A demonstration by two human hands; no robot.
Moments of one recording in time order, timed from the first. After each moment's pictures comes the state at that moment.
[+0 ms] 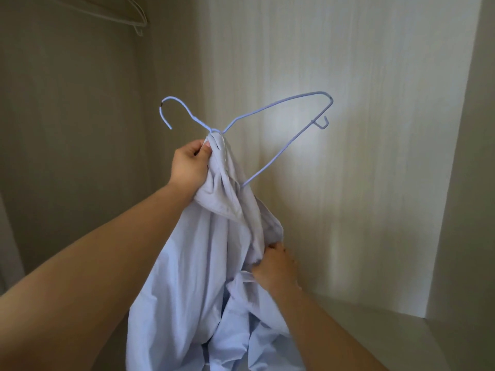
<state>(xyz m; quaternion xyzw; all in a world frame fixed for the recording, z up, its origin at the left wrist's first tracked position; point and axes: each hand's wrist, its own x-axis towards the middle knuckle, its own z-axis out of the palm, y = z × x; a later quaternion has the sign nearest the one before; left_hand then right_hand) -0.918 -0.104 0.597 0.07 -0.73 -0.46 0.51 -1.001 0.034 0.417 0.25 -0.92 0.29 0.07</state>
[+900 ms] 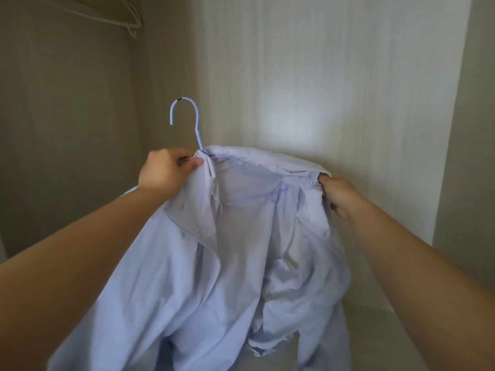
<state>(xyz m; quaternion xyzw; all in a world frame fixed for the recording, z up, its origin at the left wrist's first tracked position) -0.894 -0.135 0.600 0.14 -0.84 -0.13 0.50 -1.090 0.125 0.558 0.15 -0.74 0.65 0.01</state>
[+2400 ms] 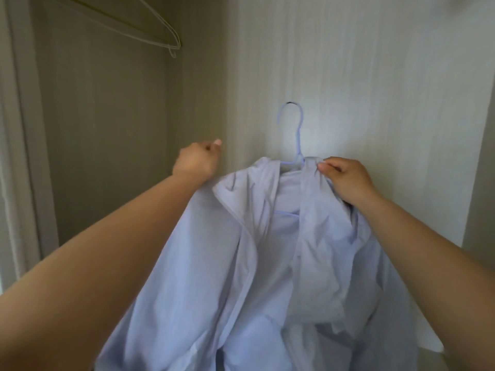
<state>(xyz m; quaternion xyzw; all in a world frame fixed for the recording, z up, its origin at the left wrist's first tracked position) -0.889 -0.131 0.644 0.24 -0.84 -0.21 0.44 -1.053 0.108 0.615 0.39 -0.75 0.47 0.28</state>
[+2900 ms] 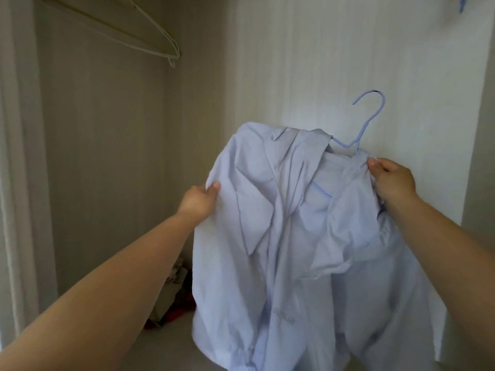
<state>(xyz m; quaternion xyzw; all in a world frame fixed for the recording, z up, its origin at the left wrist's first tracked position) -0.898 -0.141 0.588 0.24 -0.81 -0.37 0.38 -1.081 0.158 0.627 0.20 -0.69 0.64 0.28</state>
